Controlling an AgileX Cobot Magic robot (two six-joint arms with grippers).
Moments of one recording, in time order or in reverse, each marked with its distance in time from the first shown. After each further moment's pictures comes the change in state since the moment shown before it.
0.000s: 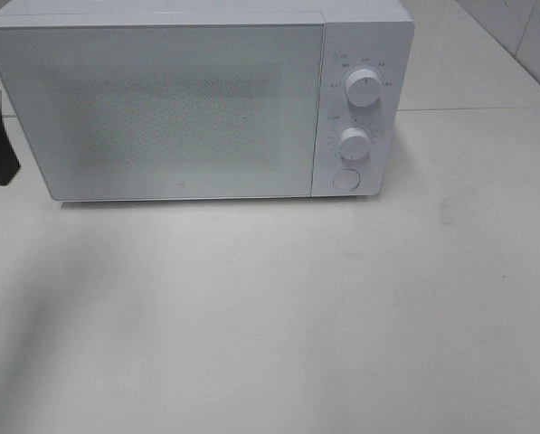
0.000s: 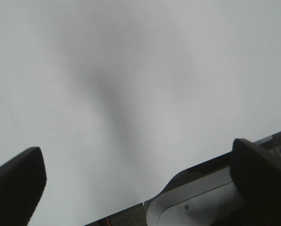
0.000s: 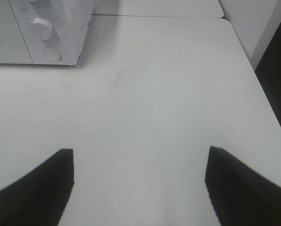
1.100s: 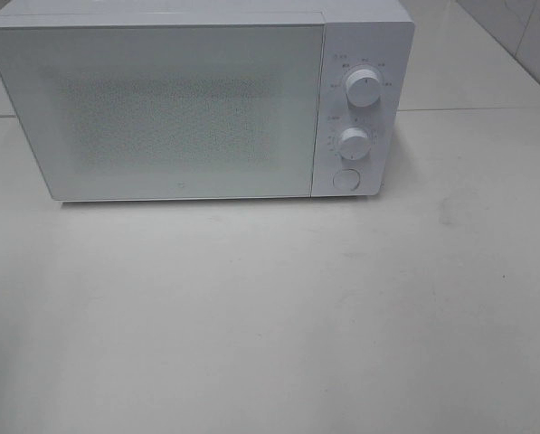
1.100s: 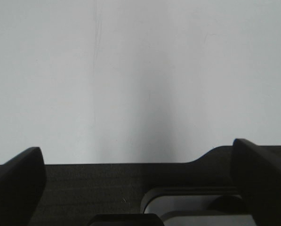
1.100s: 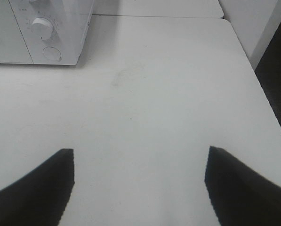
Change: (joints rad) left arm 0.286 -0.874 0.540 0.064 0.006 -0.050; right arm 0.000 0.000 0.000 0.000 0.000 0.000
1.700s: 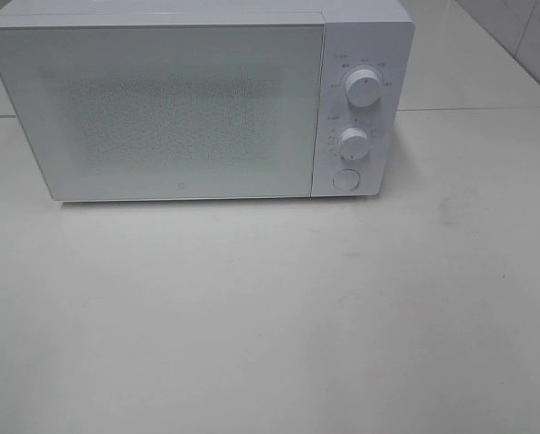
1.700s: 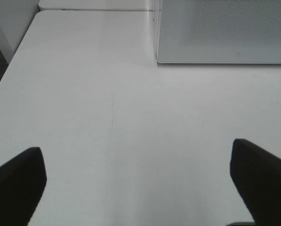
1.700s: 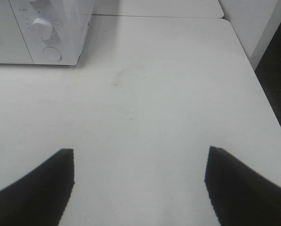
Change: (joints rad) left arm 0.000 -0.560 0.147 0.009 -0.126 -0.012; right arm 0.000 0.000 0.000 0.000 0.000 0.000
